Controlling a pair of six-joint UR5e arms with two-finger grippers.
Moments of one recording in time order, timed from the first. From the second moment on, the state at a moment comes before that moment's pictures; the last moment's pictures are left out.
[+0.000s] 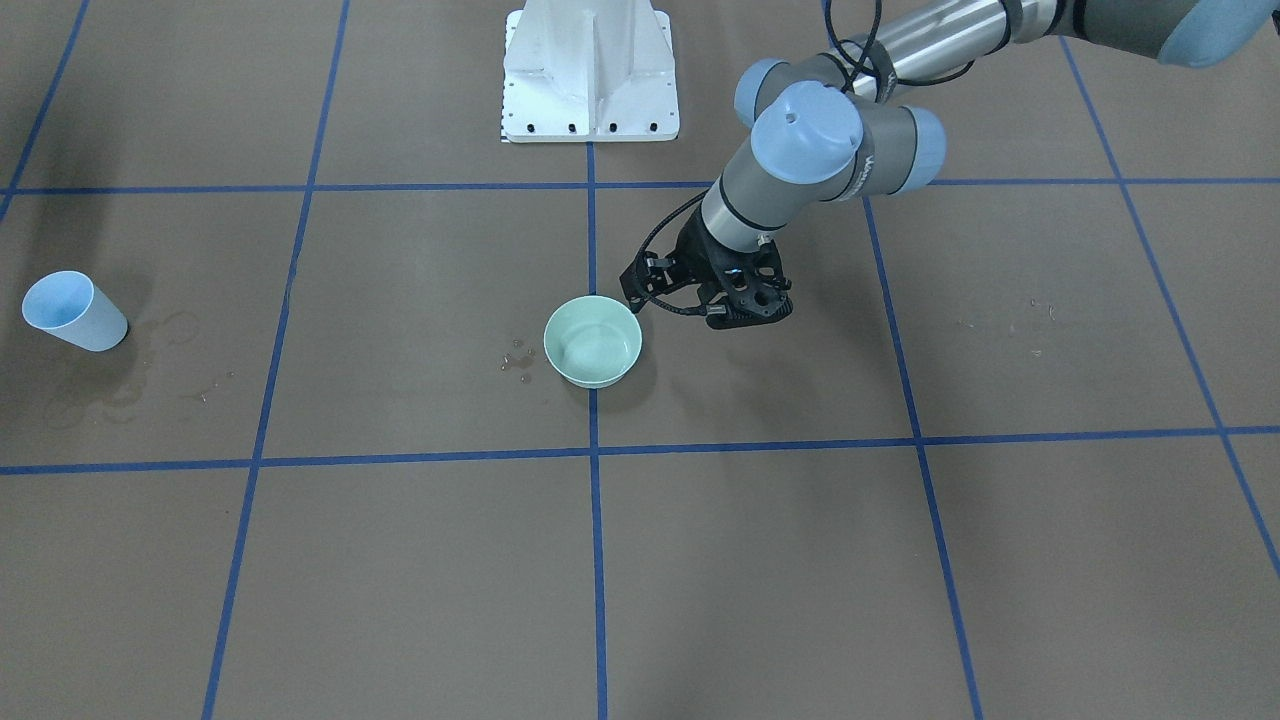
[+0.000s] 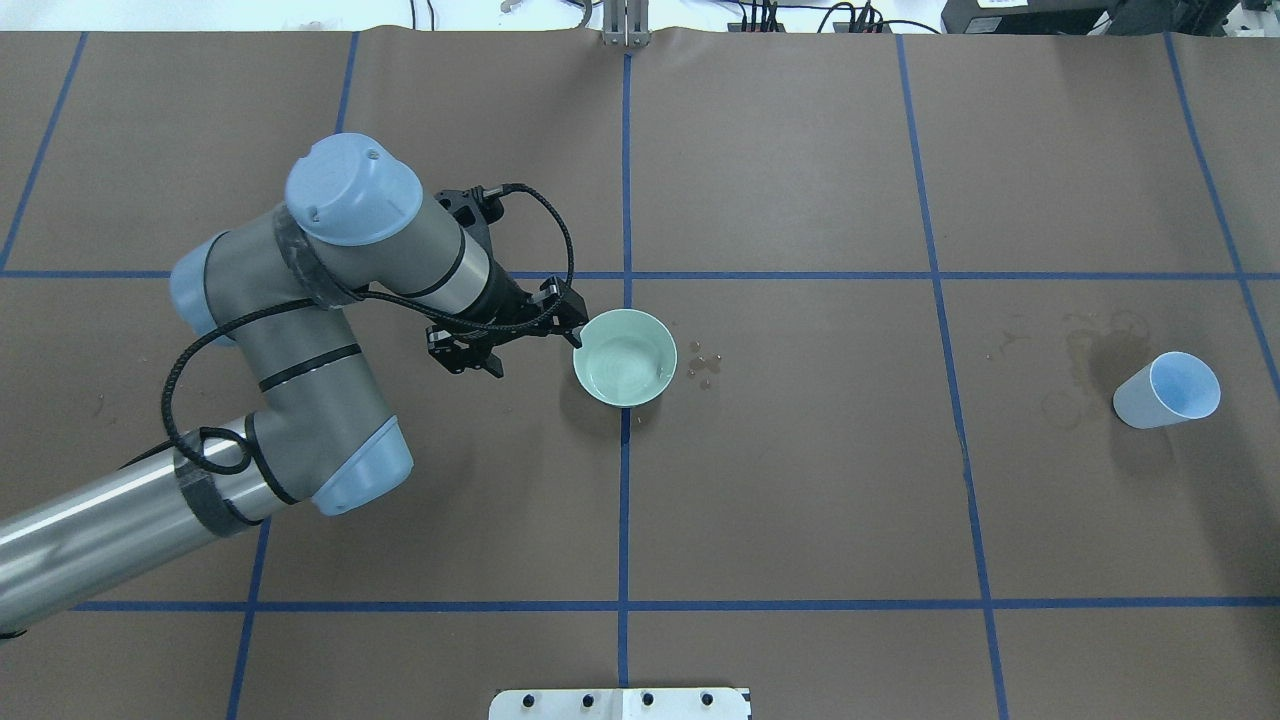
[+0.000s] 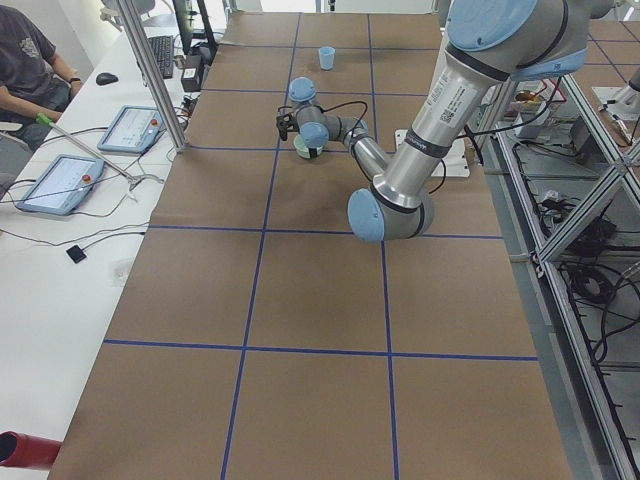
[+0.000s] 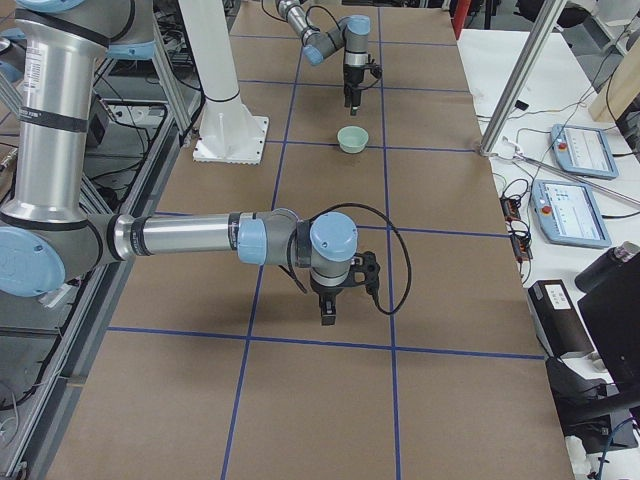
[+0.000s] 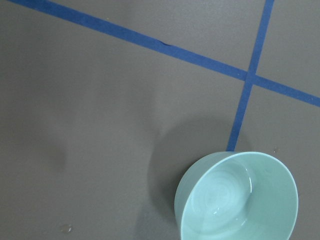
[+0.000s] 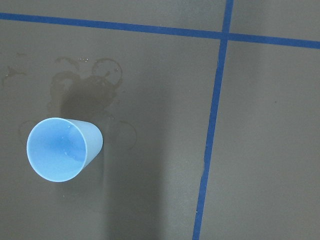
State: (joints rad) left arm -0.63 -2.18 -1.64 -1.91 -2.14 -1.50; right arm 1.53 -1.77 1.86 -1.65 2.45 -0.11
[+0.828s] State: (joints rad) left arm -0.64 -2.10 -1.79 -1.79 -2.13 -1.50; right arm 1.35 -1.88 1.68 -0.84 2.47 -0.08
